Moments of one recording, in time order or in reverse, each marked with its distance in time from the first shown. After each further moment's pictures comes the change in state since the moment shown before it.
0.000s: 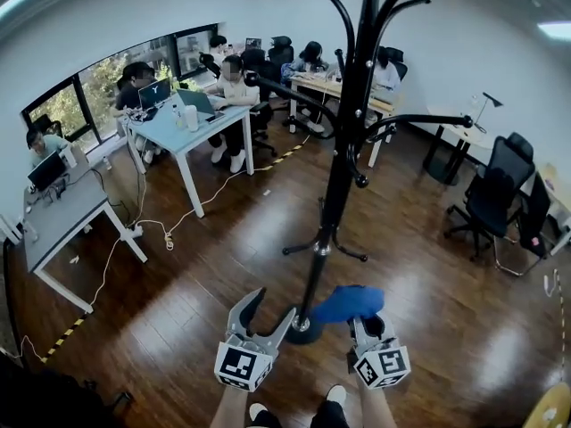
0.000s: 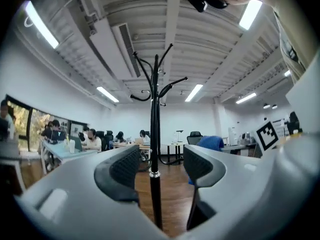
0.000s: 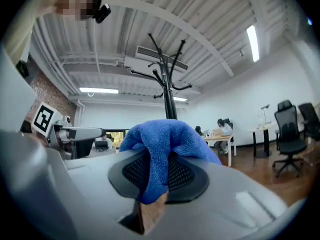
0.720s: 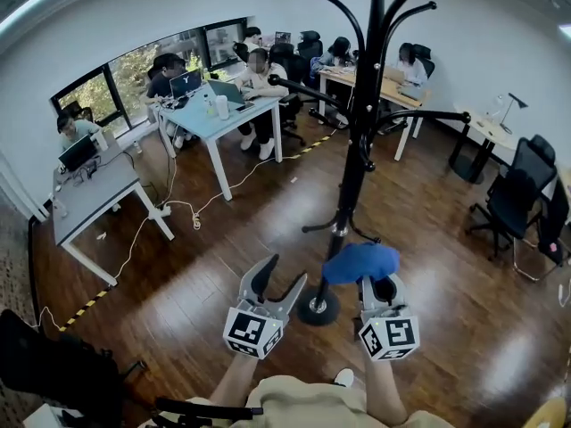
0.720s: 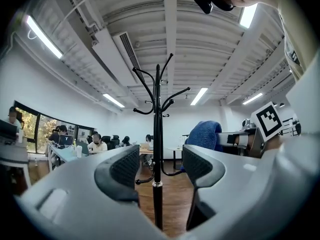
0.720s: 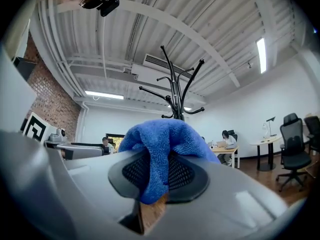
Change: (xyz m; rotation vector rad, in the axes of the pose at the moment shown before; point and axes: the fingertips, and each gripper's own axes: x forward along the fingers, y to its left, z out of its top) left arm -0.008 -0.018 0.043 0.002 -0.051 0.091; right arm 0.002 0.019 0.091 -0.057 -0.096 0.051
